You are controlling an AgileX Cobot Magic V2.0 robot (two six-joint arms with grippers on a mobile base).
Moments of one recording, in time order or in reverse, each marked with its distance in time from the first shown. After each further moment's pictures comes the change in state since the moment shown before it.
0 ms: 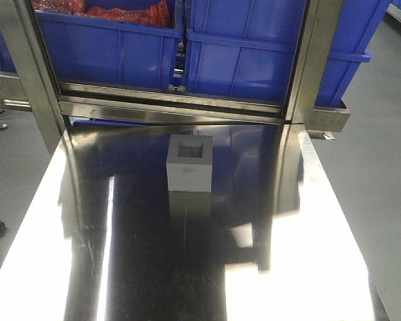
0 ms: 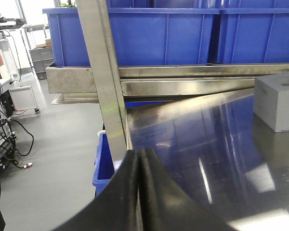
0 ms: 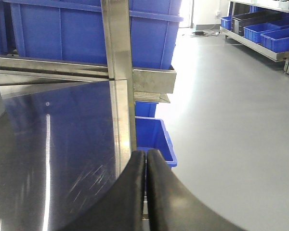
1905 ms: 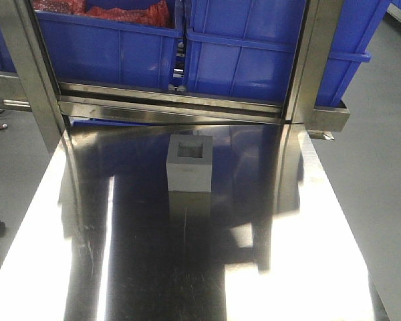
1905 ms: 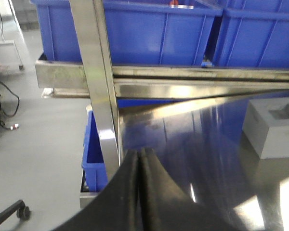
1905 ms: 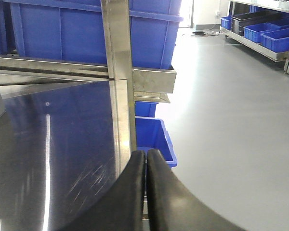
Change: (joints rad) left arm 0.000 0.534 -0.536 -0.062 0.206 -0.012; right arm 0.000 0.000 0.000 0.000 0.000 0.000
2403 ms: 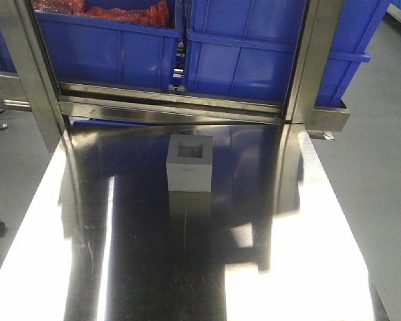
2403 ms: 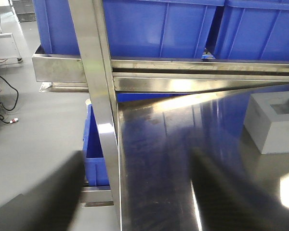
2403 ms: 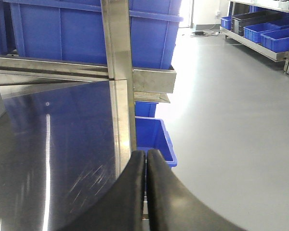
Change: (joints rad) left arm 0.000 0.027 -0.005 0.000 0.000 0.001; right arm 0.000 0.000 0.000 0.000 0.000 0.000
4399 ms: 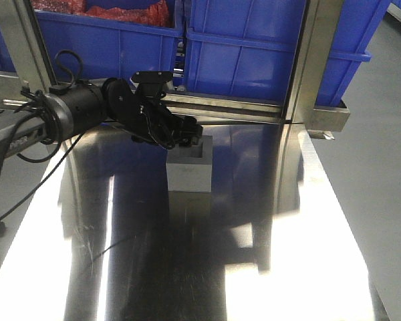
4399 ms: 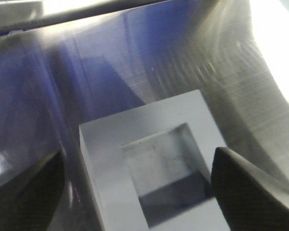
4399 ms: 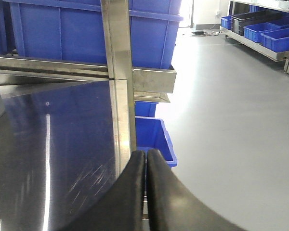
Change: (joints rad) left arm -0.380 1.582 -1.236 -0.285 0.228 0.017; right arm 0.000 0.000 0.000 0.000 0.000 0.000
